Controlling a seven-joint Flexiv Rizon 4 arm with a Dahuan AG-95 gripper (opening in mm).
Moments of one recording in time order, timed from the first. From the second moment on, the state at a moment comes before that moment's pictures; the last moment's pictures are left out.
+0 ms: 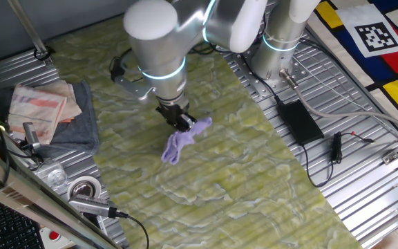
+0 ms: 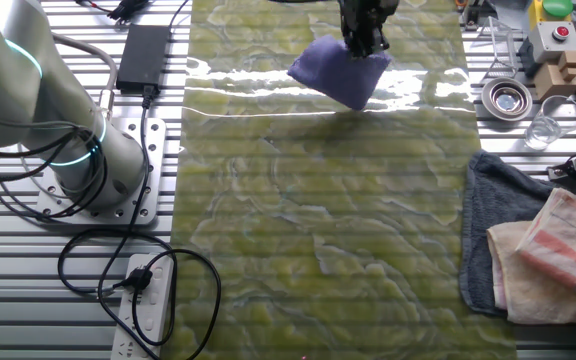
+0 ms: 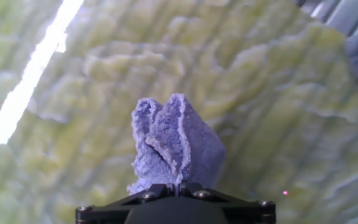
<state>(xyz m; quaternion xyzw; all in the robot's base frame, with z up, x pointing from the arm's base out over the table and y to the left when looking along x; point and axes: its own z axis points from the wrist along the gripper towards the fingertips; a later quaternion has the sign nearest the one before) 0.471 0.155 0.151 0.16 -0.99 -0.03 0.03</state>
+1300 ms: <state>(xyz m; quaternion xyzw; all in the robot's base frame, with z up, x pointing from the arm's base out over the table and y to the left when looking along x) 0.462 0.188 0.151 0.18 -0.98 -0.02 0.07</state>
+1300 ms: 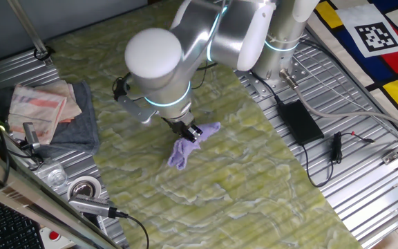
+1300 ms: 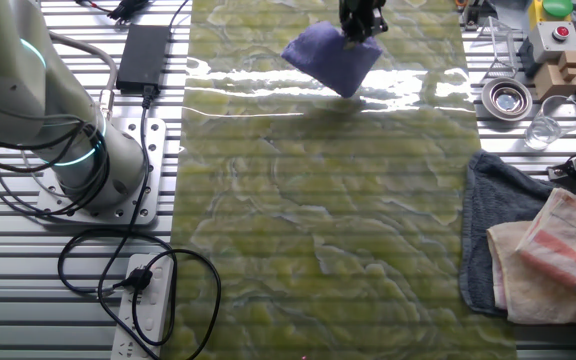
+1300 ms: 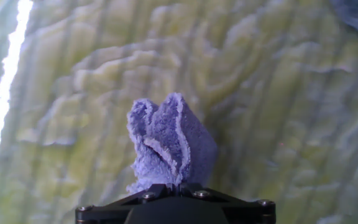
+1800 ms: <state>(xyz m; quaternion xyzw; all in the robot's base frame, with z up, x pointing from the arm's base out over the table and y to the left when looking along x) 0.461 0.190 0.153 0.16 -0.99 -0.03 0.05</state>
